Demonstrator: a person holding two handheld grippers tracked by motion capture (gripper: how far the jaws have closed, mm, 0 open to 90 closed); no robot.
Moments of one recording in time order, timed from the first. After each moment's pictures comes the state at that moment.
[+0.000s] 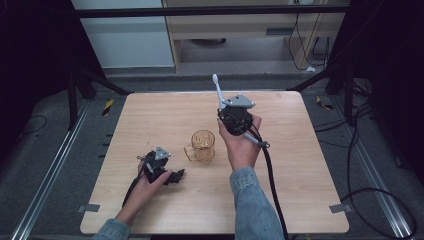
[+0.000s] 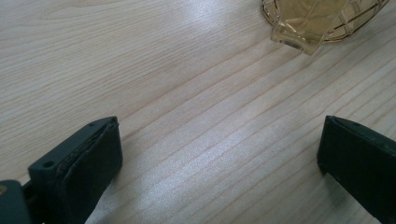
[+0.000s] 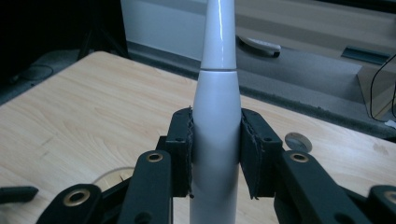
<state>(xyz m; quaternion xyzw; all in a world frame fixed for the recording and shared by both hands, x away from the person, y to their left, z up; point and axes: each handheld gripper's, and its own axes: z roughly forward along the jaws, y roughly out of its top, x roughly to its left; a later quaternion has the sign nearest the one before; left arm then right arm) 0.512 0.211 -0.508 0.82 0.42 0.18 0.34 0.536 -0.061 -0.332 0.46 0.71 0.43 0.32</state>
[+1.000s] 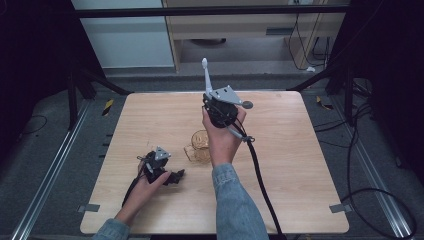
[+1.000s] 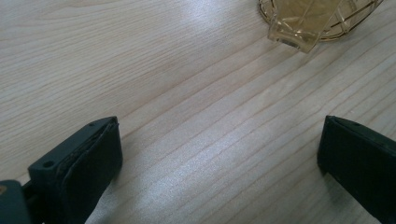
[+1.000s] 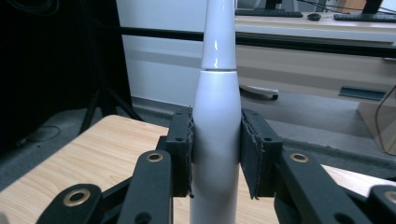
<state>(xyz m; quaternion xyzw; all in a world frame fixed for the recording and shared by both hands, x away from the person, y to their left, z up) 0.512 0.211 -0.508 0.82 0.41 0.18 0.34 0.545 -0.022 -0.320 0.45 0.64 0.51 0.36</state>
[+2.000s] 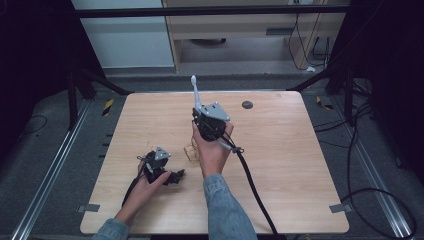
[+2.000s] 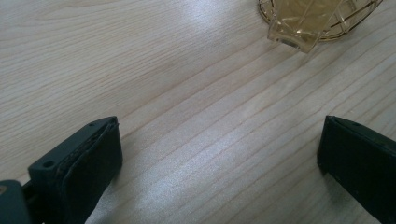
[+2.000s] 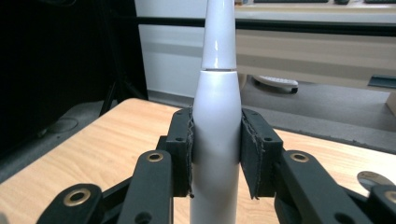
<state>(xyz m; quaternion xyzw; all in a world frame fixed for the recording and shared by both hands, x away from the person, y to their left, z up) 0.512 0.211 -0.508 0.82 0.41 0.18 0.34 0.542 0.004 -0.370 0.44 0.65 0.52 0.33</state>
